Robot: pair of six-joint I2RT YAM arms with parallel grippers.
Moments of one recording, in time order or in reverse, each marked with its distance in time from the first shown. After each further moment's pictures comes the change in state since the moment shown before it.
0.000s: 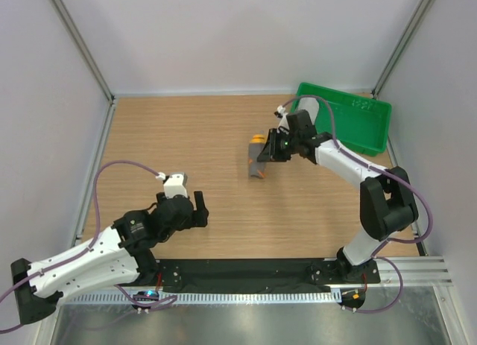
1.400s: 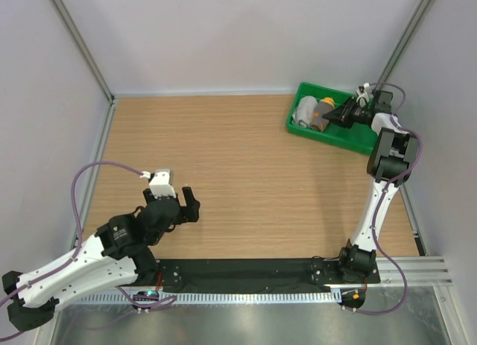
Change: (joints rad) left arm 0.000 -0.117 0.036 -0.034 -0.123 0.074; right arm -0.726 0.750 0.718 0.090 -0.608 0.011
